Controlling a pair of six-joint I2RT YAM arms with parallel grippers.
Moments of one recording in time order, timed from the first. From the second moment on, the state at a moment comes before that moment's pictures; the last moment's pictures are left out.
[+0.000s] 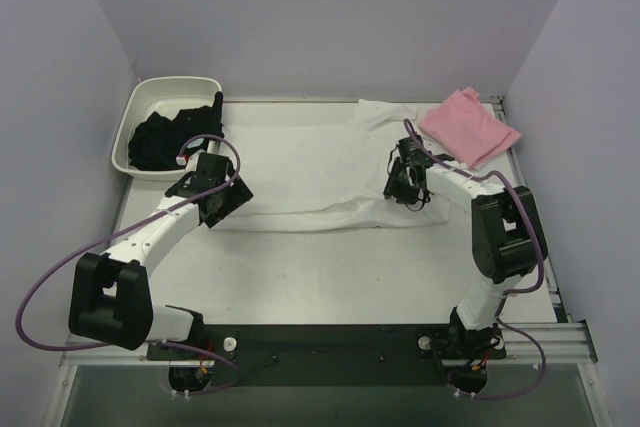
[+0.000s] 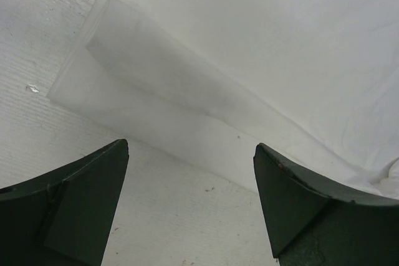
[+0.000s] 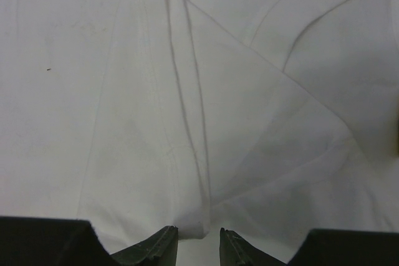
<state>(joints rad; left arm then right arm) -0.26 1.36 0.88 -0.49 -0.20 -0.85 0.29 1.76 1.09 -0.42 0.07 0.58</state>
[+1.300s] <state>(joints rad) -0.26 1.36 0.88 -0.49 -0.21 -0.83 0.34 1.94 1.53 -0.46 0.00 0.57</state>
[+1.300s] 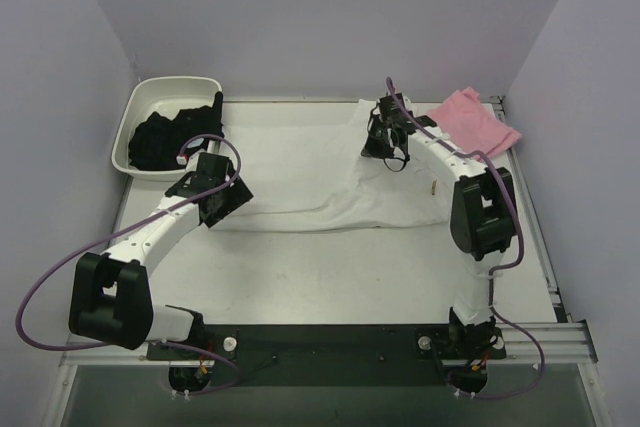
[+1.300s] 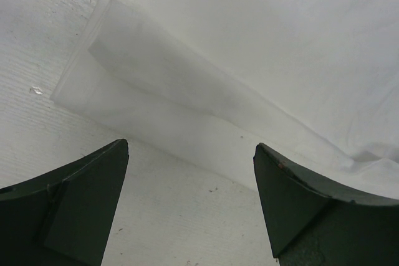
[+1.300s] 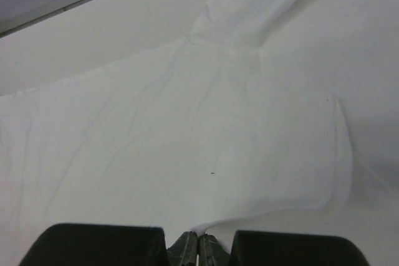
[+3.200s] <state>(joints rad) -0.27 1.55 0.85 -0.42 -0.25 -0.81 0.18 1.59 0.88 -0.42 0.17 0.55</state>
